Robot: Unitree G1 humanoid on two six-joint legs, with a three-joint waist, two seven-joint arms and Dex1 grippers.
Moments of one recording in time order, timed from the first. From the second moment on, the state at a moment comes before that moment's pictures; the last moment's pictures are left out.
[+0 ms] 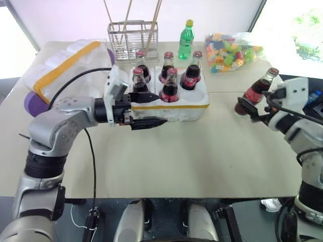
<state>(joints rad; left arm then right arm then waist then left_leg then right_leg) -0.69 0.63 -0.03 -0.23 -0.75 0.76 -1.01 -0.30 -0.61 -0.48 -0.38 0.40 0.93 0.38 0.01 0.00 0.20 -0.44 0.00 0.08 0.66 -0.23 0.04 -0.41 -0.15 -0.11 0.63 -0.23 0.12</state>
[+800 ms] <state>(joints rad) -0.70 0.59 -0.04 -0.28 -0.74 0.79 -0.98 -0.59 -0.58 -0.33 0.37 0.26 0.41 0.35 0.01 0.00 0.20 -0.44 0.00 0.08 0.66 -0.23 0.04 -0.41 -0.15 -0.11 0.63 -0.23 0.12</state>
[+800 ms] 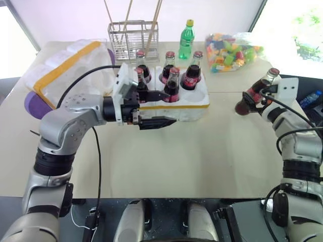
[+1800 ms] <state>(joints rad) -0.64 0.62 0.01 -0.31 -0.75 0.80 -0.90 -0.83 -0.47 -0.09 0.21 0.41 0.43 0.63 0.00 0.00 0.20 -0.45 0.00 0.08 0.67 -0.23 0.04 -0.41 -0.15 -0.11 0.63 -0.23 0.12</state>
